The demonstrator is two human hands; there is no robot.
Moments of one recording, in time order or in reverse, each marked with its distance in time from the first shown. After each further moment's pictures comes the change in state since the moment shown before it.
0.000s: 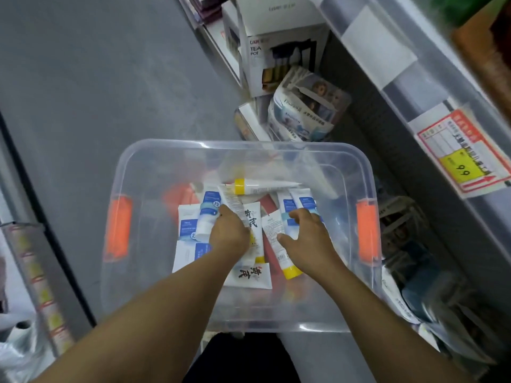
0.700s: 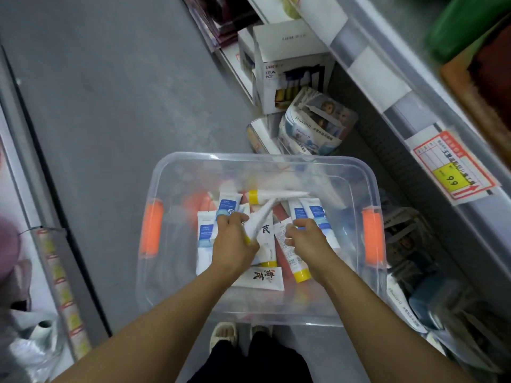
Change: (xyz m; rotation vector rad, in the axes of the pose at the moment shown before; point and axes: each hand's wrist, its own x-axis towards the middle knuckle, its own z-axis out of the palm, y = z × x) left_hand -0.046 -0.026 -0.044 -0.211 0.064 0.236; right_hand -0.007 -0.028 0.008 0.528 -0.049 0.276
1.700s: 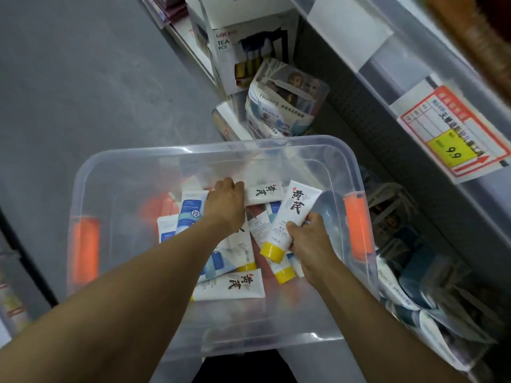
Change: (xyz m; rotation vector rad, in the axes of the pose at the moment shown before) left_hand 0.106 0.023 0.053 0.697 -0.081 0.405; right_hand 0.042 0.036 -0.020 0.408 0.152 0.005
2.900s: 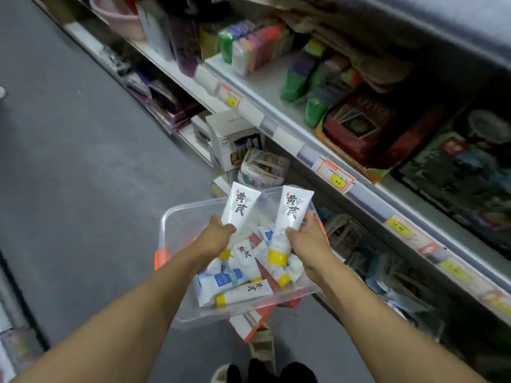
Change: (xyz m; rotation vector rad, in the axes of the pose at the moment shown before) left_hand -0.172 -0.023 -0.160 -1.007 -0.090 -0.163; right_hand -0.198 -0.084 -0.003 -0.036 0.097 -0.288
